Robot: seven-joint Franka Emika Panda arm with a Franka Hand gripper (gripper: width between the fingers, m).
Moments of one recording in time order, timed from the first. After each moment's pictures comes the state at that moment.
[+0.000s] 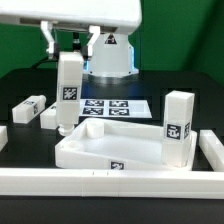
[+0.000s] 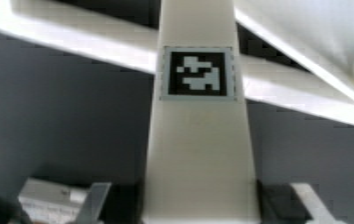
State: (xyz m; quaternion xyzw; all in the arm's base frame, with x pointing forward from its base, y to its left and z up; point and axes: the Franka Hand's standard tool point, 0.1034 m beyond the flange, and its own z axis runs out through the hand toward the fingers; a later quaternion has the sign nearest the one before) arm 0.587 -0.088 0.166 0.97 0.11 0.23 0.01
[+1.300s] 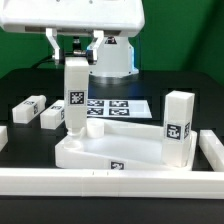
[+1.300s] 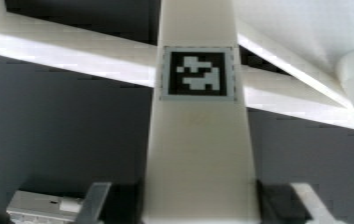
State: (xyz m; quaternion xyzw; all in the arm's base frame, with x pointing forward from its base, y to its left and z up) arm 0.586 -0.083 0.160 0.97 0.10 0.24 0.01
